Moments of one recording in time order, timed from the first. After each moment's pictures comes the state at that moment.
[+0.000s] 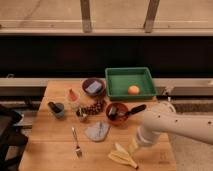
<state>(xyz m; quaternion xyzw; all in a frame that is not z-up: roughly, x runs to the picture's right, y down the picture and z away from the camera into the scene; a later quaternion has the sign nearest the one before) 0.170 0.290 0.685 -0.34 0.21 0.59 0.71</state>
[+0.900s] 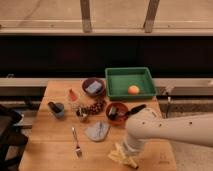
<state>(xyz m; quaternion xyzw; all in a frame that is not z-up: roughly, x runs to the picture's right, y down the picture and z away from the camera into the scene) 0.106 0.325 0.674 -0.39 0.19 0.52 0.74</state>
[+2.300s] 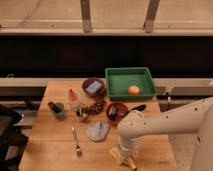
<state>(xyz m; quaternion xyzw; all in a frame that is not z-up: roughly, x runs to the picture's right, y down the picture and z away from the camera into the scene) 0.109 0.355 0.729 -0.38 0.25 0.53 0.72</state>
